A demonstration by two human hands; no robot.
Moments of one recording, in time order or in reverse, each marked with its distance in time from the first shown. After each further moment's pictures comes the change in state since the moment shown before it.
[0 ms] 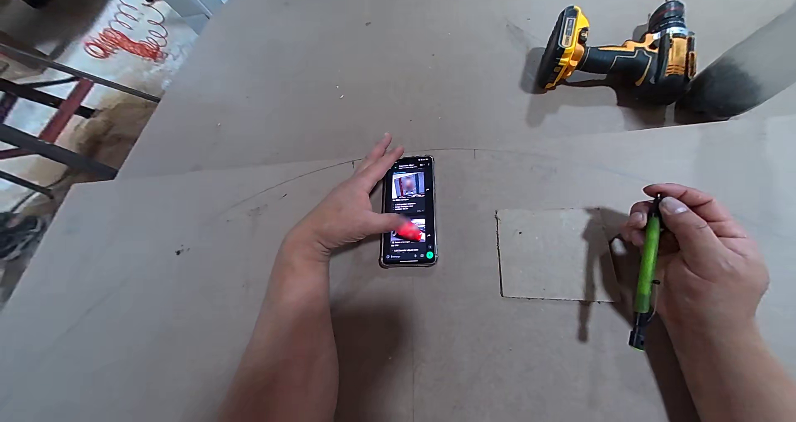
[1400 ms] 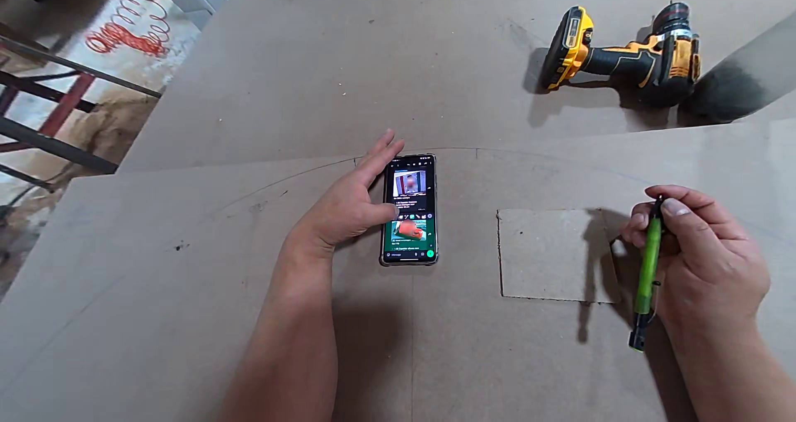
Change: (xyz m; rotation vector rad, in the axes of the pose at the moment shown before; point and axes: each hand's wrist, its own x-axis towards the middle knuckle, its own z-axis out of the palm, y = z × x) left_hand 0.001 -0.003 0.001 -0.100 0.033 0.054; right_hand 0.000 0.000 0.001 -0.004 0.010 -0.006
